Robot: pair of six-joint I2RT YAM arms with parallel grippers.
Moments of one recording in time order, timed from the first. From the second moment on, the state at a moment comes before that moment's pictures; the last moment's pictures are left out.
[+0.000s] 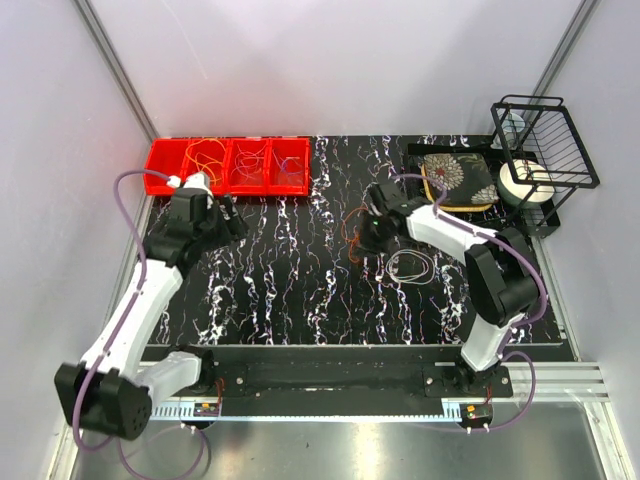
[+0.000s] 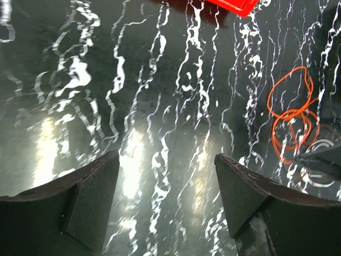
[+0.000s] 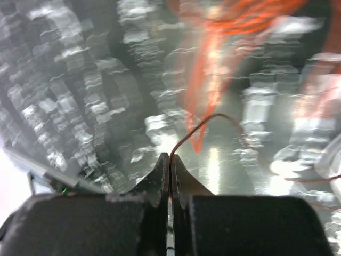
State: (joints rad) left arm -0.20 1.07 0.96 -0.59 -0.01 -0.51; right arm 0.48 1.77 1.17 -0.49 -0.28 0.73
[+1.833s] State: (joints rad) left arm -0.39 1.00 0.79 -0.58 -0.09 -0.58; right arm 0.72 1.78 1.41 -0.72 -0.24 0.64
